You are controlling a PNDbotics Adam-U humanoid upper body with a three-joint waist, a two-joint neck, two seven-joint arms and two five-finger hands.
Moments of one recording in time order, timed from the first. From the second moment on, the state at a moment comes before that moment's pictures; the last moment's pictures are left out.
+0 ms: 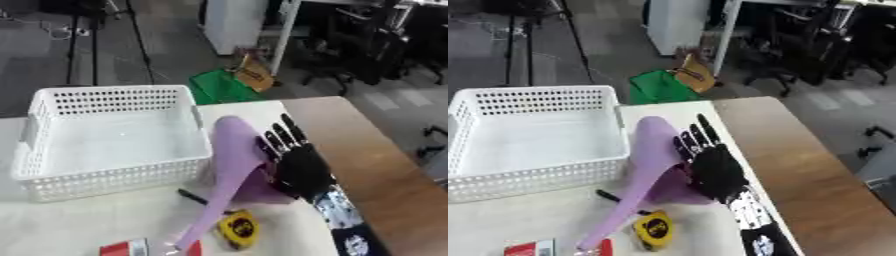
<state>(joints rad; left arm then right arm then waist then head) -0.50 0.20 -0.18 -1.98 -0.56 -0.06 0.89 -0.72 -0.23 -0.17 -1.16 2.06 -0.23 -0.79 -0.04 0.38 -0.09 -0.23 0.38</state>
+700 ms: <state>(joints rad) -0.50 0.20 -0.18 -1.98 -0.55 -0.05 0.88 -0.72 -0.23 -0.17 -1.16 1.92 -0.21 -0.90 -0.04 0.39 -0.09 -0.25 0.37</state>
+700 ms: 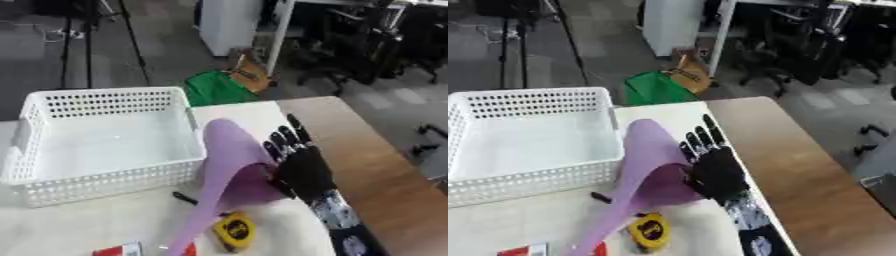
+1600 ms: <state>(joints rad) -0.51 0.20 -0.18 -1.98 -0.55 -0.05 0.88 -0.72 -0.23 -0.21 -1.22 1.81 -0.23 -0.90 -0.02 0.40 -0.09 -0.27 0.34</state>
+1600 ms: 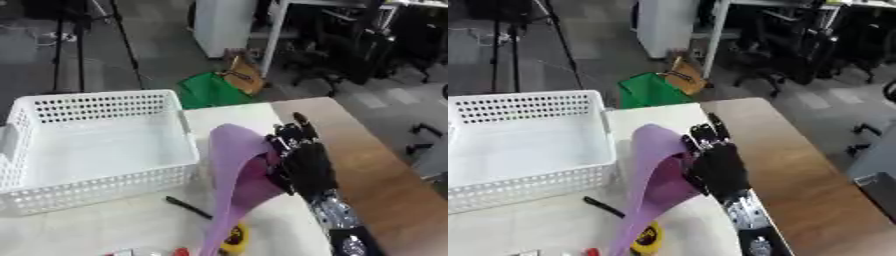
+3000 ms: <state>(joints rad) -0.52 0.19 -0.18 -1.98 -0.55 -0.05 0.87 -0.75 -0.24 -0.27 -1.41 1.58 -0.31 -0.89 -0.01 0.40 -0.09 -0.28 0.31</state>
